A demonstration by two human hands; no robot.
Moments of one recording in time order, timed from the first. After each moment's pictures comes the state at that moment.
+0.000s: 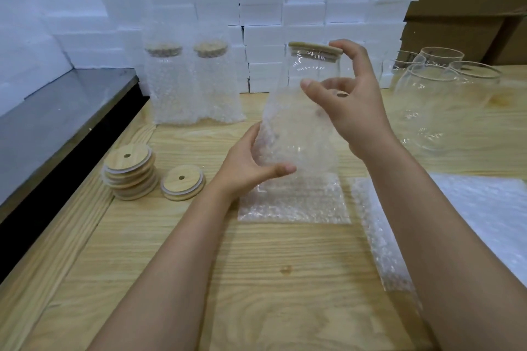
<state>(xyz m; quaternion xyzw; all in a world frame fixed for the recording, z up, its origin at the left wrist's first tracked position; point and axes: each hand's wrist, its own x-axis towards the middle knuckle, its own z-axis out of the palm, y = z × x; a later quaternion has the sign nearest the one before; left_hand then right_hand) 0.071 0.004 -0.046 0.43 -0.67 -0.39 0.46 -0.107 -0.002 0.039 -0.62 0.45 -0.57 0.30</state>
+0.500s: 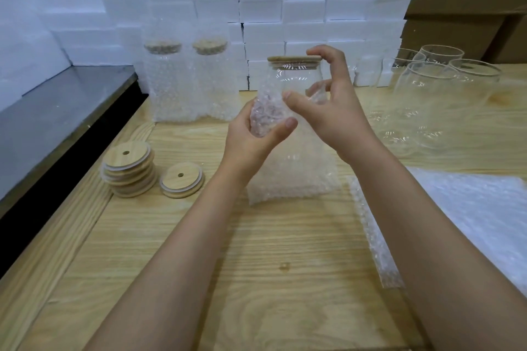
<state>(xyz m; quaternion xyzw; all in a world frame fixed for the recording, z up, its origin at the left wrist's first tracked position) 0.052 0.002 -0.021 0.37 -0.59 -0.41 0.59 -0.090 0.005 0.036 -0.66 0.44 -0.54 0.27</state>
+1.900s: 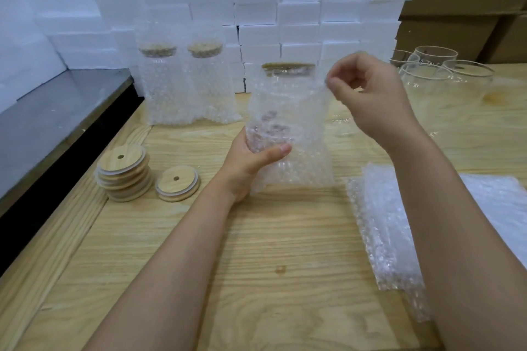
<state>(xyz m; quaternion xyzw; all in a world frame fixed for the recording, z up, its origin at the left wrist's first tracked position) 0.054 0.002 -0.043 0.37 -0.53 -0.56 0.52 -0.136 -0.002 0.050 -0.69 0.46 -0.52 0.19</state>
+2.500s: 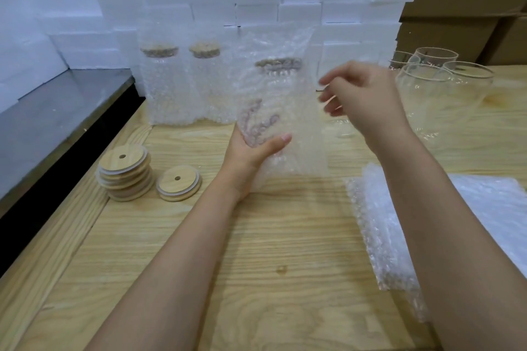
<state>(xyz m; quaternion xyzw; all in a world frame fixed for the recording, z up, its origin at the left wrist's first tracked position) 0.044 -0.004 -0.040 0.33 -0.49 -0.54 0.60 -0.118 0.005 0.056 -0.60 0.52 -0.54 0.27</state>
